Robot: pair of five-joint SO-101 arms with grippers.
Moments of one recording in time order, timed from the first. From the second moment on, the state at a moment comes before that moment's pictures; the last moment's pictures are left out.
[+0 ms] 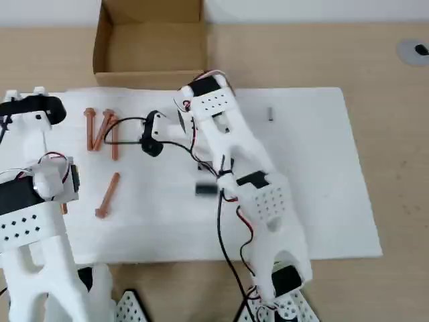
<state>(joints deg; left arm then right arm) -22.3 -46.9 37.4 78.7 -20.2 -28.0 45.8 -36.5 101.6 52.9</state>
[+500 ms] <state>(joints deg) -22.3 -46.9 37.4 78.7 -20.2 -28.0 39.1 -28.8 101.6 51.3</state>
